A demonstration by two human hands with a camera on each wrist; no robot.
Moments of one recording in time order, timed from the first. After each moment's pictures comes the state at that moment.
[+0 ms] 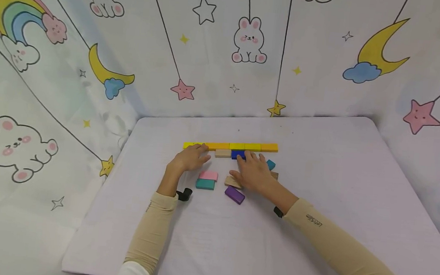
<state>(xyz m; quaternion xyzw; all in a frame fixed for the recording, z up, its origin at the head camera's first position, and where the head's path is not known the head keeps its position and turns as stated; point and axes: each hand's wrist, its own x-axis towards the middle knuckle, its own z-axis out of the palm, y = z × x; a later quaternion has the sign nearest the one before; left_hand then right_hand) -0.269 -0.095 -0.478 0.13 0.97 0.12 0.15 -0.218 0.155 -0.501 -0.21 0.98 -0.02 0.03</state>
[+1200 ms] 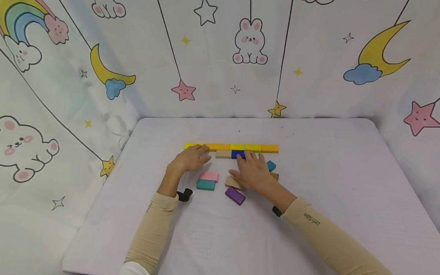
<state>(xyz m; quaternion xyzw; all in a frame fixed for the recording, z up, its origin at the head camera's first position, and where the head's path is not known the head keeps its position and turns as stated) -0.269 -0.096 -0.475 0.14 0.97 0.12 0.16 -0.222 0.150 -0.500 -0.20 0.98 -0.03 0.04</state>
